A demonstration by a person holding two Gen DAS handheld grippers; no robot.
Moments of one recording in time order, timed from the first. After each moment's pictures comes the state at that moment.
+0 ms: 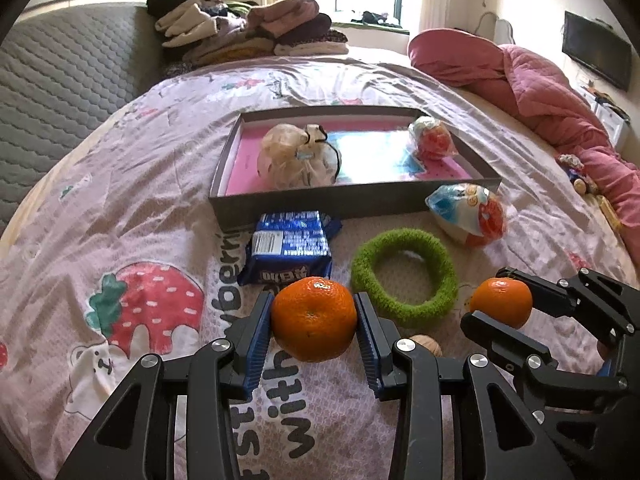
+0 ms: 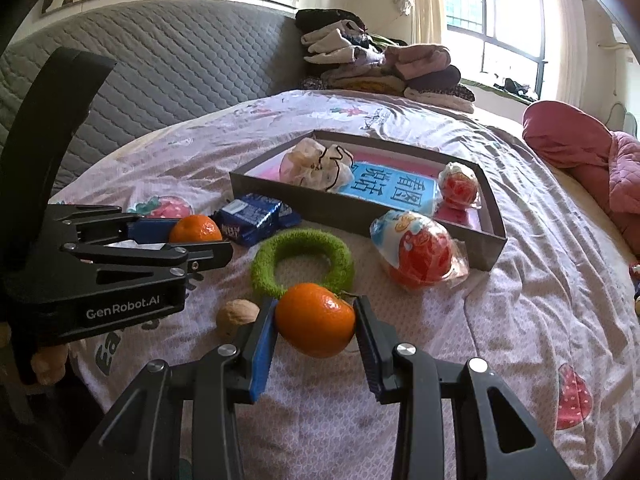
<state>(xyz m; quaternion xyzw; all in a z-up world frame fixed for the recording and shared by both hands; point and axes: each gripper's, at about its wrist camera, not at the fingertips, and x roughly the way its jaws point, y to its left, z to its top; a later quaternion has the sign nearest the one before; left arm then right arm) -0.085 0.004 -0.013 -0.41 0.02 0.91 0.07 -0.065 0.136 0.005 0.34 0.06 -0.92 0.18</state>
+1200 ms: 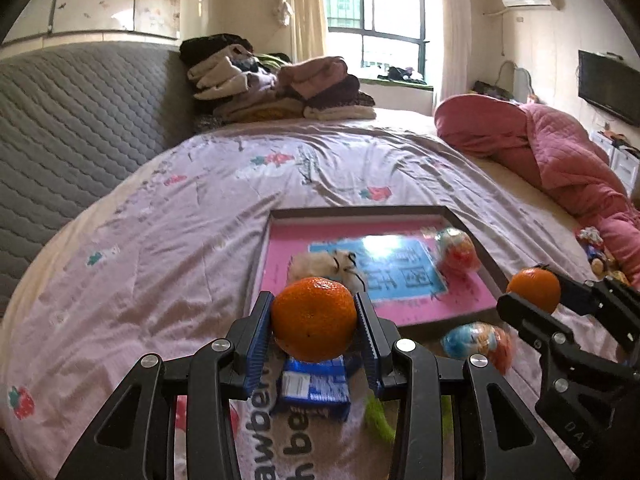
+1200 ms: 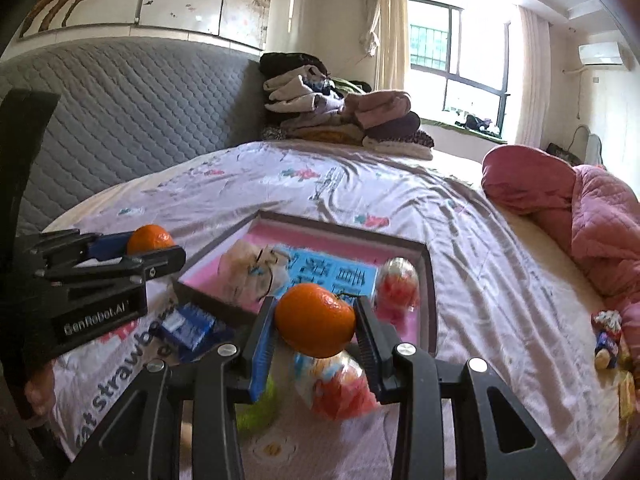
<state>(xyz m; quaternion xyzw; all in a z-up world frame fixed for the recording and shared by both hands) -0.132 0.001 0.053 -0.31 0.01 0.95 0.02 -0.123 0.153 0.071 0.27 0.06 -0.96 0.11</state>
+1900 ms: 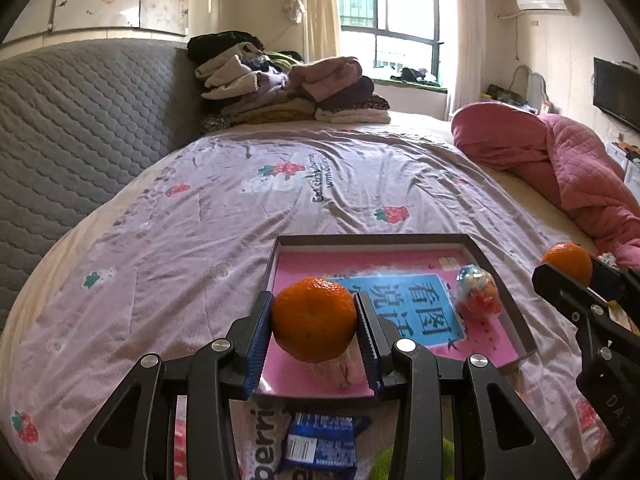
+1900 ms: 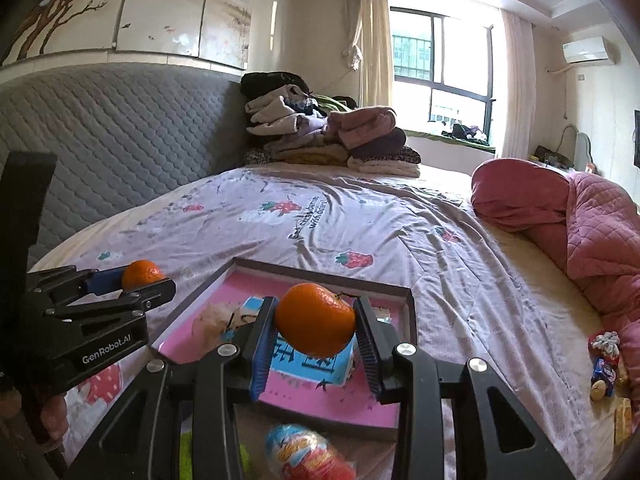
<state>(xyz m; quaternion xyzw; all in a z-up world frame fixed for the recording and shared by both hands) -0.192 -0.001 0.068 -0.32 0.00 0.95 0.00 -0.176 0.168 0.101 0.24 0.04 -0.96 0.09</state>
